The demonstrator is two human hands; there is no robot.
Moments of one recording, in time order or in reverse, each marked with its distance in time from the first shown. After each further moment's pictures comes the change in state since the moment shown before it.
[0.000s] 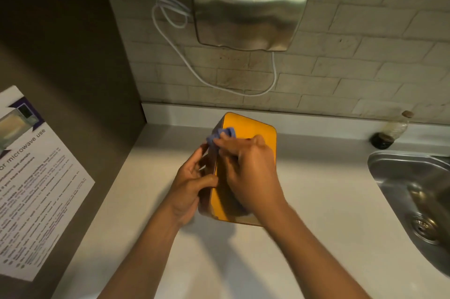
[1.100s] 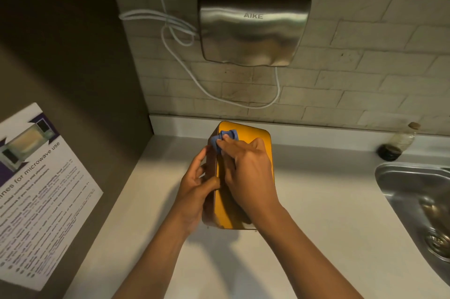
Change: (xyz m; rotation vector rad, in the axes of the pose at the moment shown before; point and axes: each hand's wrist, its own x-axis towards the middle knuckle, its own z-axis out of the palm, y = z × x) left_hand 0.005 0.004 0.006 0.063 0.160 0.060; right_hand 0.018 0.004 0.015 -0.076 0.025 0.016
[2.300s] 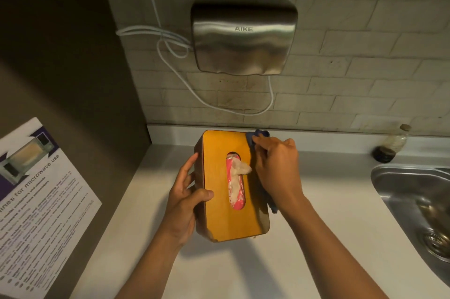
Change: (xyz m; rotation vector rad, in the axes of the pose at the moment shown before) left_hand -0.007 -0.002 -0.013 -0.055 0.011 0.047; right_hand 0.016 0.057 -0.023 -0.075 0.093 0.202
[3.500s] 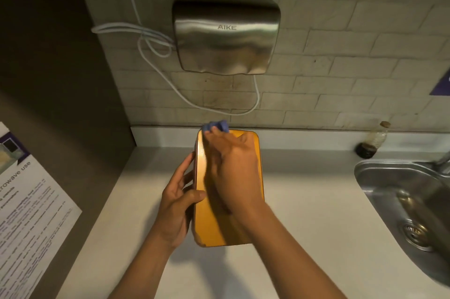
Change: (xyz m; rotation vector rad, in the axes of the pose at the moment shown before) left_hand 0.007 -0.006 0.008 -0.060 -0.118 0.036; right_hand -0.014 -0.053 0.004 0.121 0.042 -0.197
